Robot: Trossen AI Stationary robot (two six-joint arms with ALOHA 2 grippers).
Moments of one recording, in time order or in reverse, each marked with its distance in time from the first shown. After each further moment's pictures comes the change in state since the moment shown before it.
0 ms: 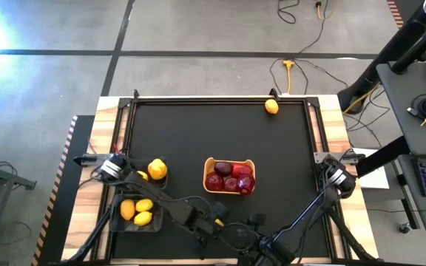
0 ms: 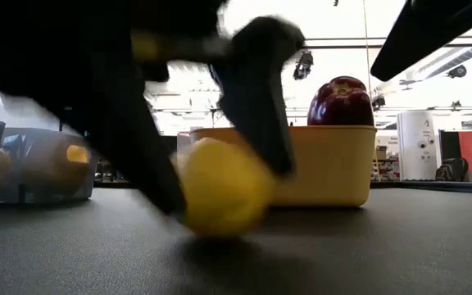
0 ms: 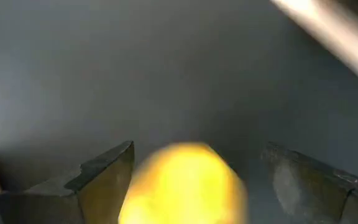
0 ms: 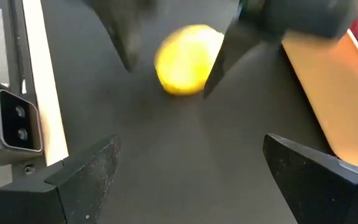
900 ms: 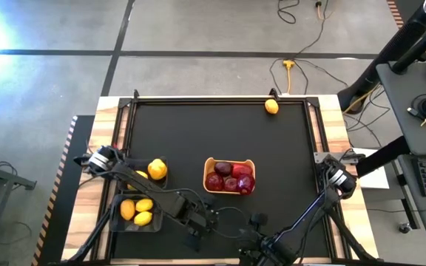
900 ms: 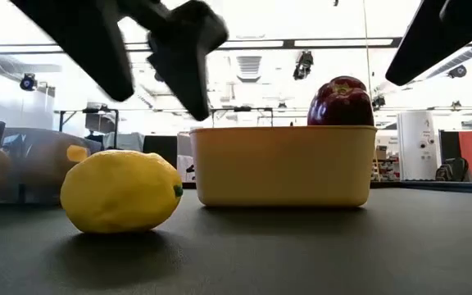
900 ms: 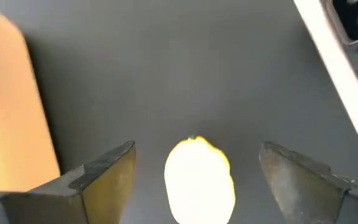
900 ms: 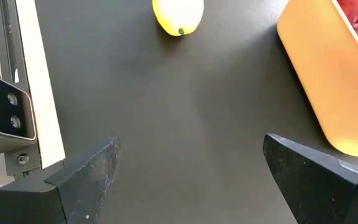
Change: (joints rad) left arm -0.002 -0.162 -0.055 -0.190 -0.007 -0.369; right arm 0.011 0.000 -0.003 -0.035 -0.008 0.028
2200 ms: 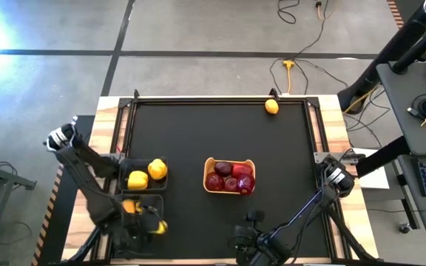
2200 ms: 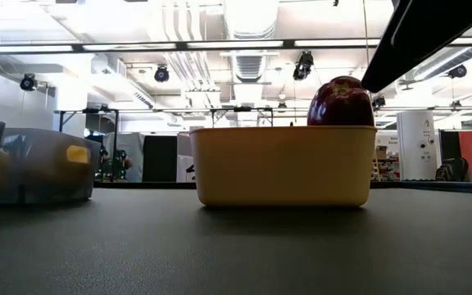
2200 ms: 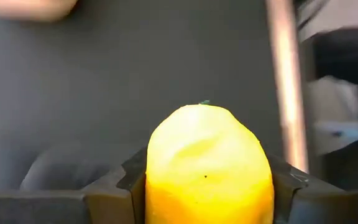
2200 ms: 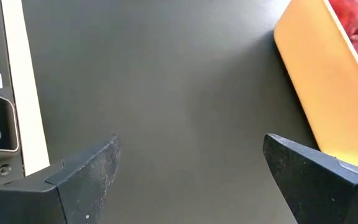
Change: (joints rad) left arm -0.453 -0.509 -0.449 -0.075 -0.321 -0.806; right arm -0.035 0.000 0.000 0.009 -0.016 -0.056
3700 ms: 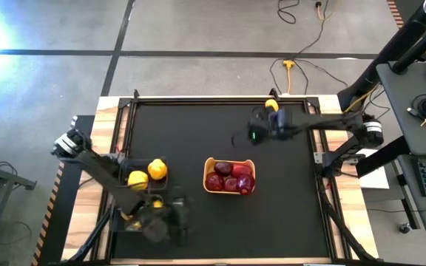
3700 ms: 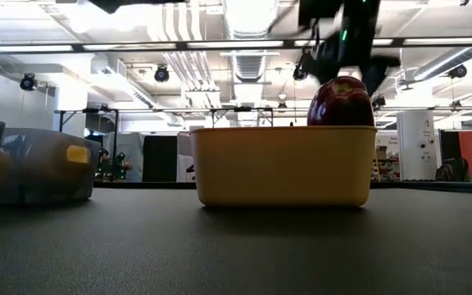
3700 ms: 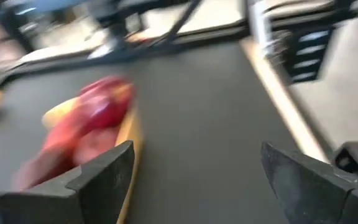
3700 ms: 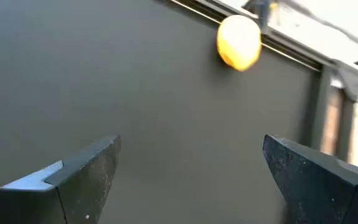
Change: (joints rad) left arm 0.256 0.133 -0.095 0.862 -0.270 0.704; right arm -0.945 -0.594 -0.382 -0.351 -0.069 0.012
